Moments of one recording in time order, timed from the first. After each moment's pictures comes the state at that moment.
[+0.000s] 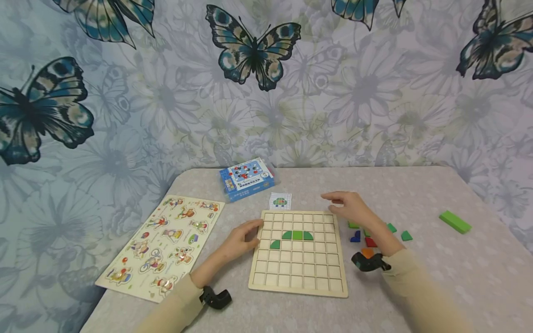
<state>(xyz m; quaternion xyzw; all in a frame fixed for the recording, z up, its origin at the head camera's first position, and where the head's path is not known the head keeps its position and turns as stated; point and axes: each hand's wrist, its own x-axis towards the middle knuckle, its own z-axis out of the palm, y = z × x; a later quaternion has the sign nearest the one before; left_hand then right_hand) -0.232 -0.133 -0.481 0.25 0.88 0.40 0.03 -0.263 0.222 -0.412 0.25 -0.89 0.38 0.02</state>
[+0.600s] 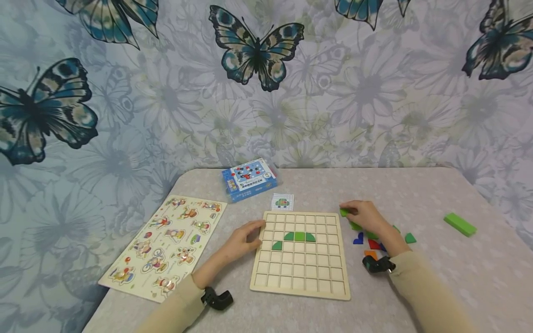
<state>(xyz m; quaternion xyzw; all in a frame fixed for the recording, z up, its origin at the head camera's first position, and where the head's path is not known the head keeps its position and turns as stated) -0.230 -0.135 -0.477 0.25 0.88 0.40 0.04 -0.284 0.262 -0.462 0.22 -0.92 0.34 0.02</state>
